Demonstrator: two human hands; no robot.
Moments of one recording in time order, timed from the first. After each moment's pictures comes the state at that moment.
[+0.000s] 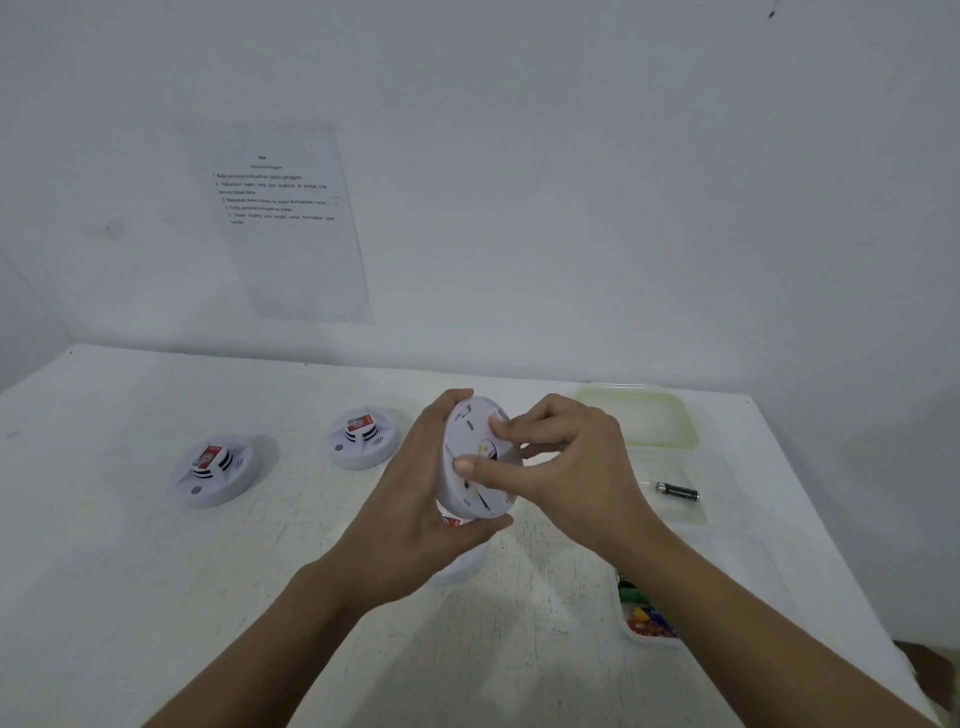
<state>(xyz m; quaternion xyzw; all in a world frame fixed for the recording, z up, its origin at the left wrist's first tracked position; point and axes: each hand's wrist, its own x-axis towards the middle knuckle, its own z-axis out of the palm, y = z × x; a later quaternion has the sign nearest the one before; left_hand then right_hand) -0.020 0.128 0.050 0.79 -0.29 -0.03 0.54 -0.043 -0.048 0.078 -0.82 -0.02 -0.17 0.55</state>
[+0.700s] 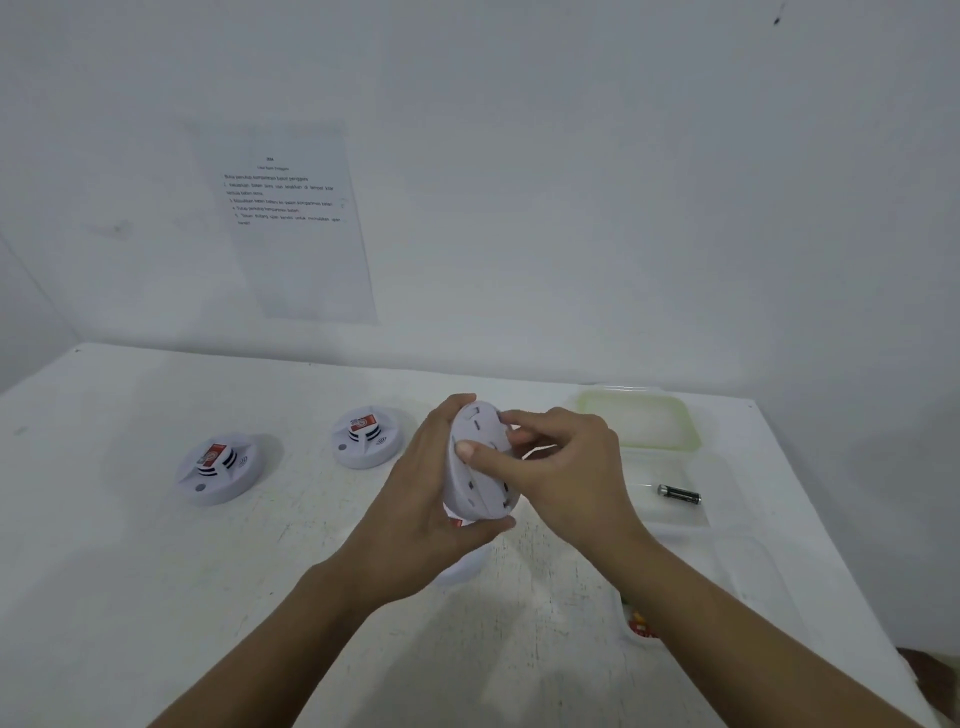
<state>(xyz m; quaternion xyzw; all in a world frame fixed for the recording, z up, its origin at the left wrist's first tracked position) -0.019 0.122 0.040 0.79 -0.26 -0.03 0.55 -0.042 -0.039 0.073 -0.81 0.04 -0.18 0.56</state>
